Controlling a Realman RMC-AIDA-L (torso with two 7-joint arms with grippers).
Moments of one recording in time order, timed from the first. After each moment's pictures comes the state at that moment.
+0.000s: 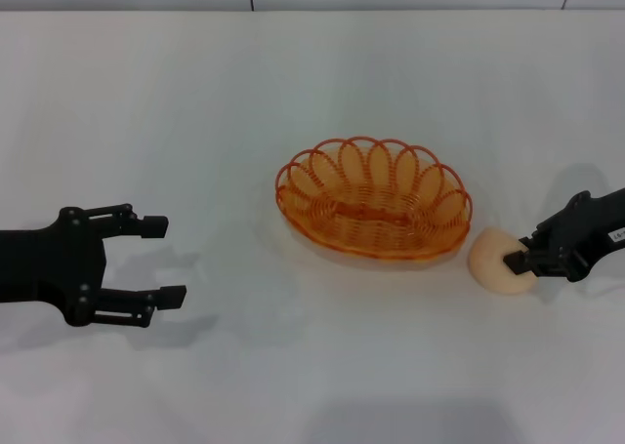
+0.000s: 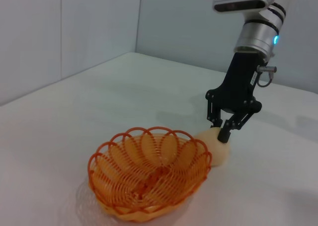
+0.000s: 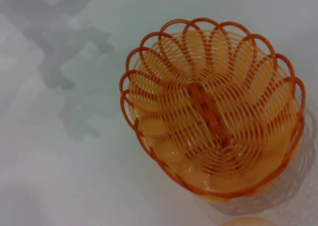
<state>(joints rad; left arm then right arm) -0.33 -2.01 0.76 0.91 2.03 1.82 -1.35 0.52 2.02 -1.17 -1.11 -2.28 -1.55 2.00</state>
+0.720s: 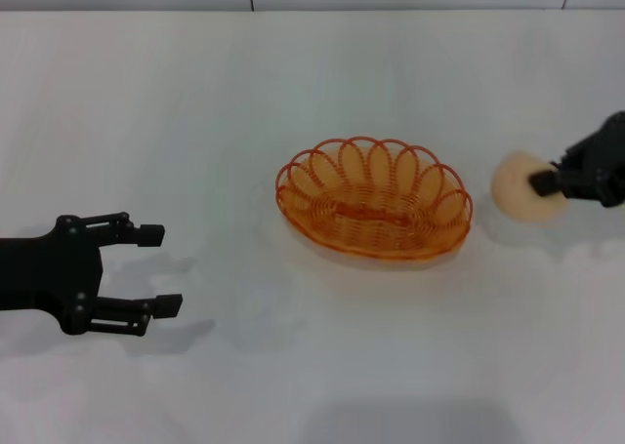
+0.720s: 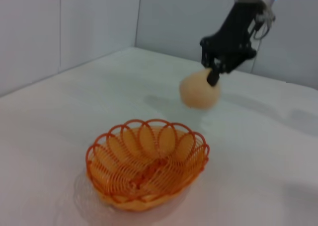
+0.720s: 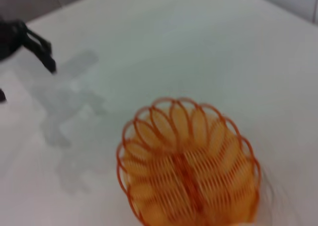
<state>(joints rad) -0.33 -2.01 0.76 0.92 2.04 1.82 -1.35 0.57 2.00 -0.98 -1.26 -2.26 -1.72 2.01</state>
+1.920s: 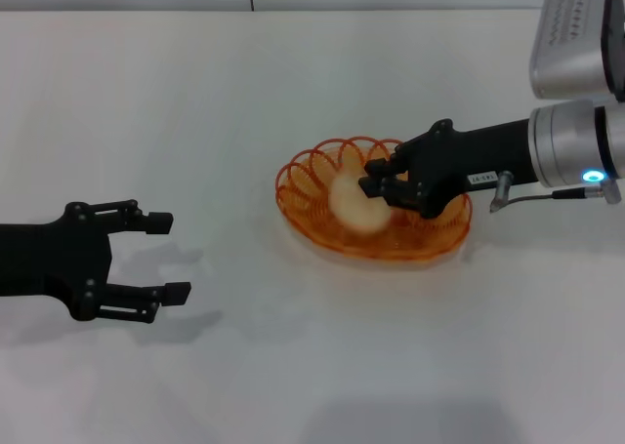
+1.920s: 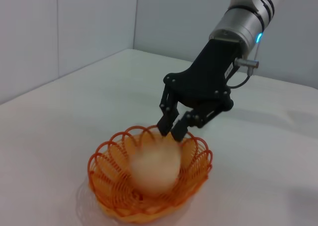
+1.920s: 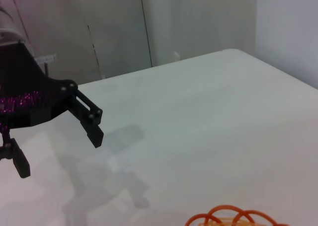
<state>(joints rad) -0.35 -2.01 0.75 0.92 2.05 1.81 -1.35 0.55 2.02 -1.48 -1.03 -1.80 -1.16 1.81</state>
